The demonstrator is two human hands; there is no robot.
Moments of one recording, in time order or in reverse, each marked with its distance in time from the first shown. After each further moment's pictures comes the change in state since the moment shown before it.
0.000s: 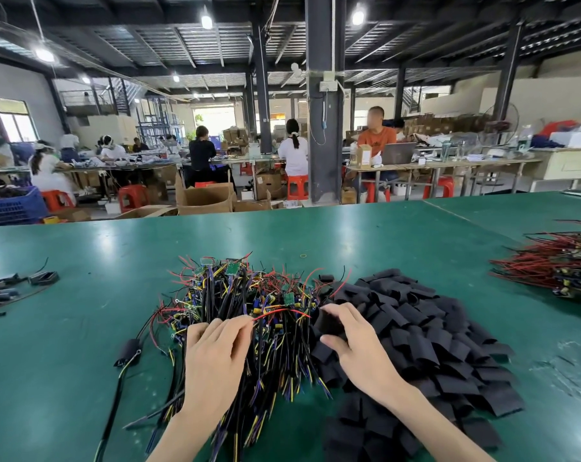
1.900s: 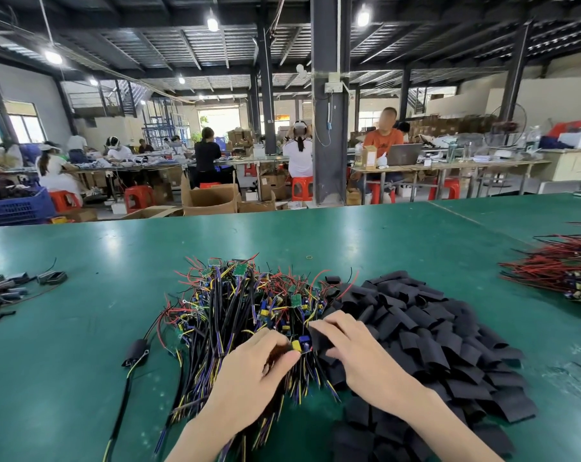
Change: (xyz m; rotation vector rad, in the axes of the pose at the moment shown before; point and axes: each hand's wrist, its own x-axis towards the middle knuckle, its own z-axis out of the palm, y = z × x) left_hand 0.005 0.031 -0.016 -0.319 -0.568 -0.135; right_hand -0.001 0.002 -0.001 -0.383 -0.186 -0.338
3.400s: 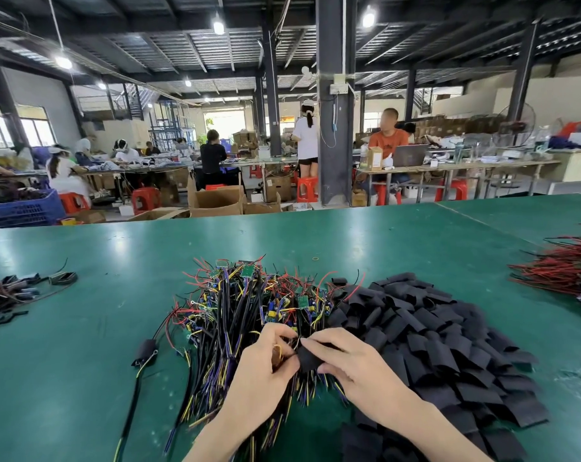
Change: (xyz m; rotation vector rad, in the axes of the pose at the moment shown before) left_hand 0.001 0.004 0.007 -0.271 0.023 -0.190; right_hand -0.002 -0.023 -0.001 0.138 0.108 -0.121
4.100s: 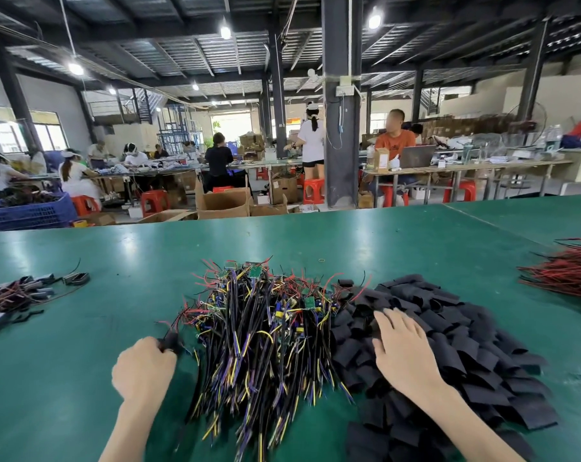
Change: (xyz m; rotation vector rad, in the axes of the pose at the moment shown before) left_hand 0.004 -0.094 -0.110 0.704 0.382 -0.864; right_hand -0.016 0.067 0.010 -0.528 -0.088 0.655
